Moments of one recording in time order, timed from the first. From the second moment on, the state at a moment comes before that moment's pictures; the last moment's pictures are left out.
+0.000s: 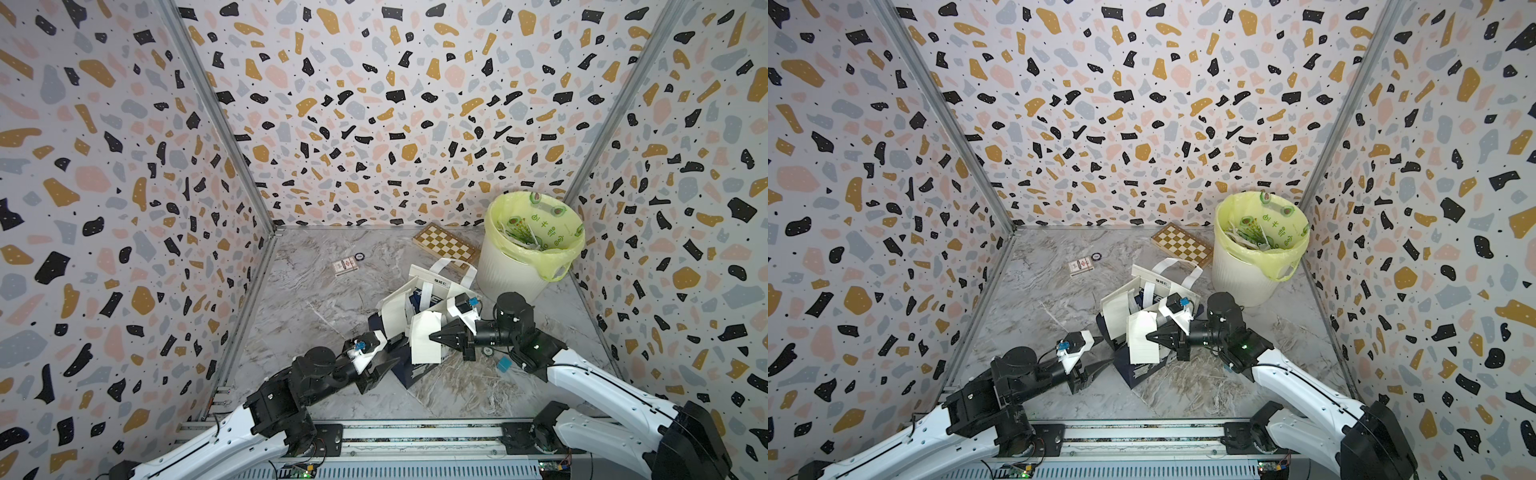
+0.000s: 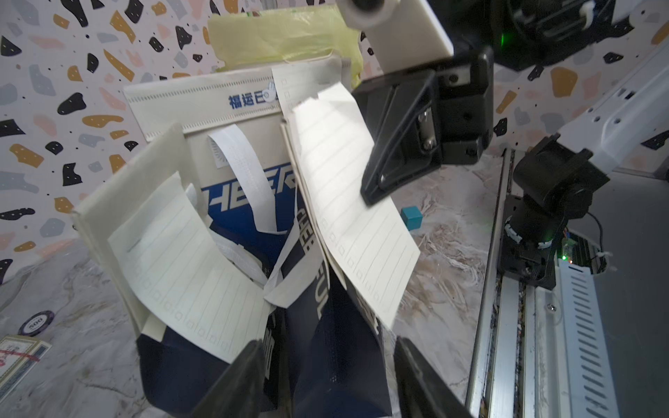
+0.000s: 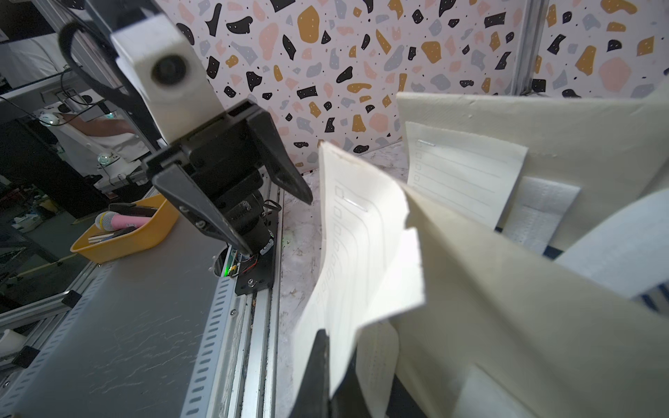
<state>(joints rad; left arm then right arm) -0.98 0.47 0.45 -0.25 0.04 0.08 0.64 1.03 0.61 0.10 -0.90 0.02</state>
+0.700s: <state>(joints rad) -0.98 0.65 0.37 0.07 0.09 0.03 0.62 1.12 0.73 -0.16 -1.08 -0.12</state>
